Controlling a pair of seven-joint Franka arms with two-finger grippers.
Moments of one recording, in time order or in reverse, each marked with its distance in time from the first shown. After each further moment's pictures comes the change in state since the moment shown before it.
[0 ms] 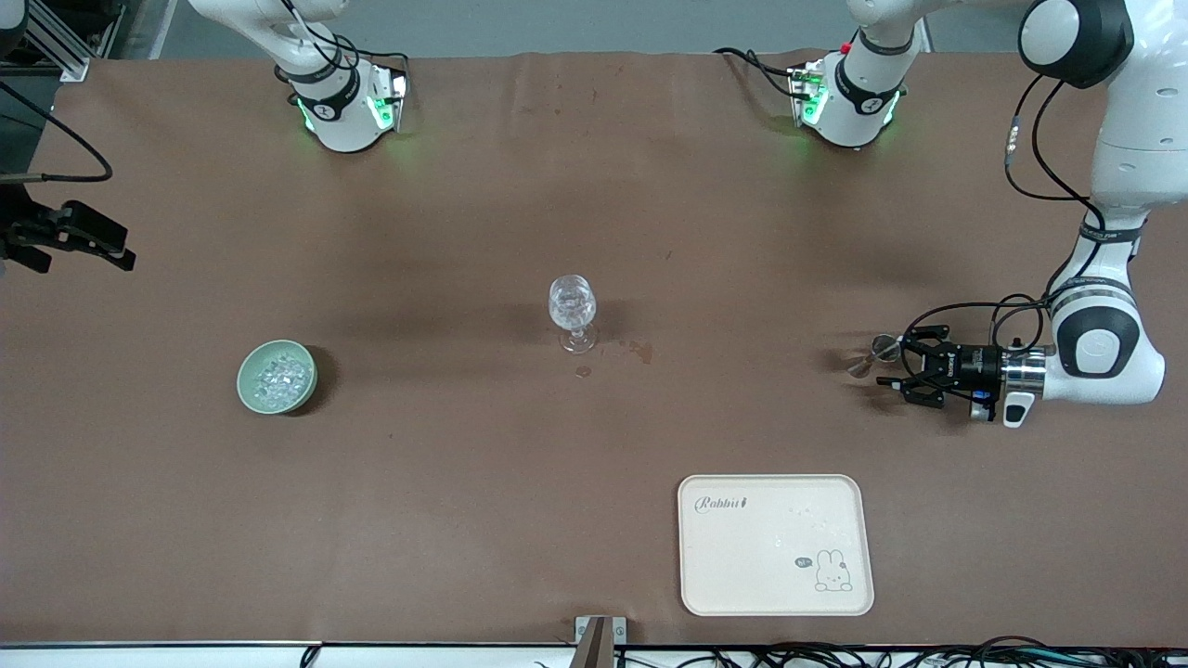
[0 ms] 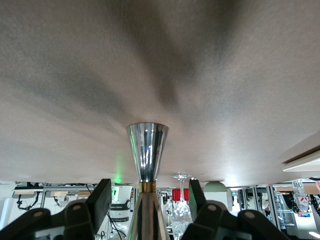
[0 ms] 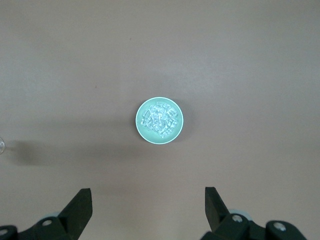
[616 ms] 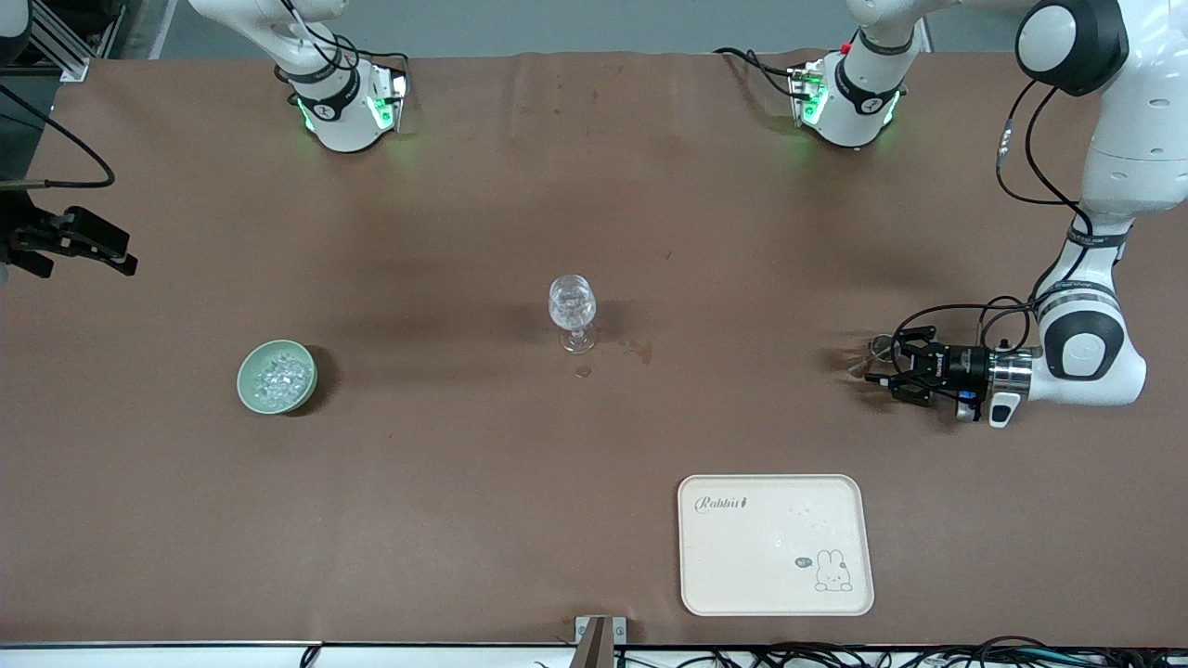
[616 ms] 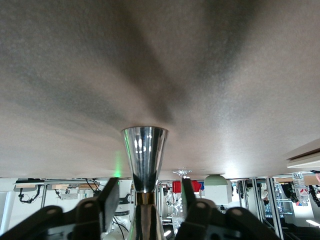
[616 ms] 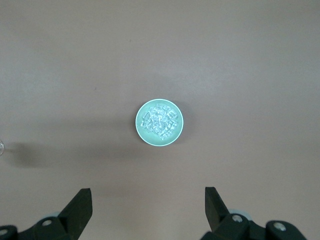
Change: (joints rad) left arm 0.000 0.027 -0.012 -0.002 -0.026 -0.001 0.026; right arm 0.000 0.005 0.000 0.000 0.000 0.010 0.000
